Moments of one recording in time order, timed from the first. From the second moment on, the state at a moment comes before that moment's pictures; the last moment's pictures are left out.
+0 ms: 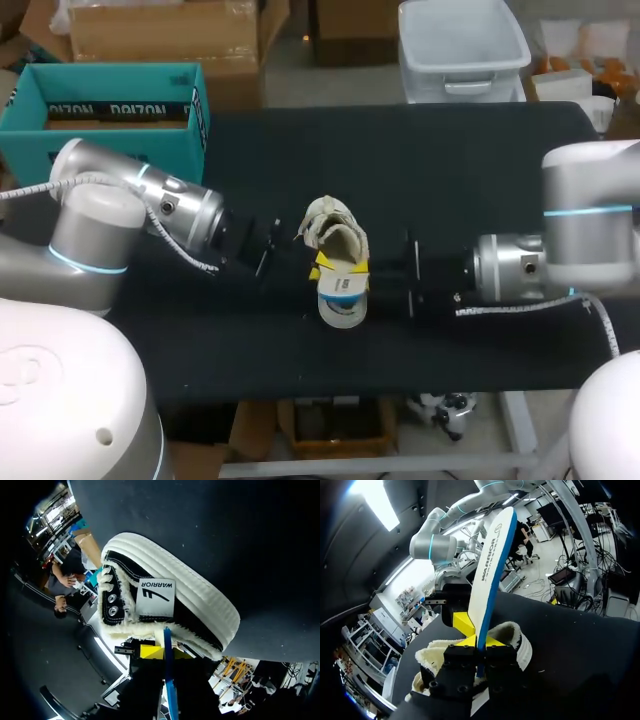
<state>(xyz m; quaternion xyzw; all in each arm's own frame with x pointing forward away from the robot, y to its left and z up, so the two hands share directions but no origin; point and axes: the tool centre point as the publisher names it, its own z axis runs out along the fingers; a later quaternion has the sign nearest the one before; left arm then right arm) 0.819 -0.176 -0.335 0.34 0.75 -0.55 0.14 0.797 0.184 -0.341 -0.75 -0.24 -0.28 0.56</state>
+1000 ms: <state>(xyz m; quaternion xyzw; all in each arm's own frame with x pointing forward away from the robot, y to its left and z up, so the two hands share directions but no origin) 0.824 -0.177 -0.344 0.33 0.75 -0.55 0.13 0.790 0.192 -0.333 -0.74 -0.26 -0.29 0.55</state>
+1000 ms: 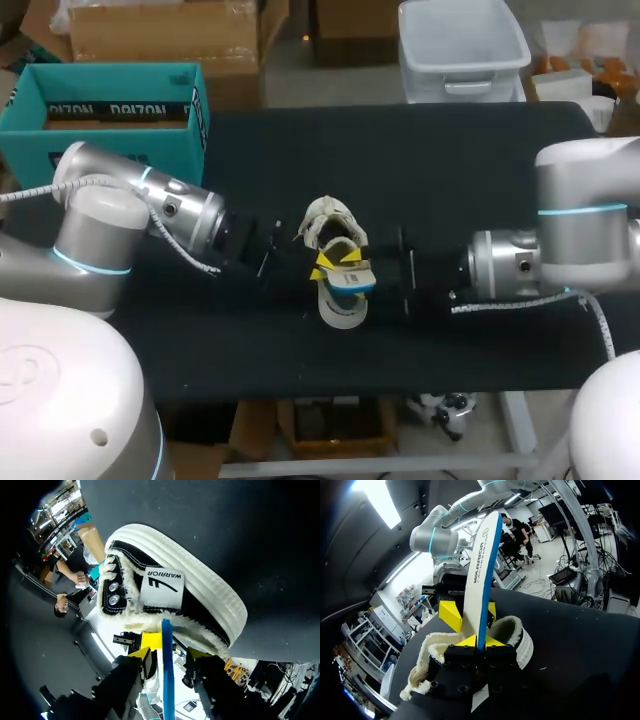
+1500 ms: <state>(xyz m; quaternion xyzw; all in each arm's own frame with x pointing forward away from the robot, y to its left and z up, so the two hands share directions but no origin) 0.817 -0.175 -0.340 0.33 0.74 -0.56 0.14 0.776 0.189 -0.332 -0.75 -0.25 -0.28 0.54</state>
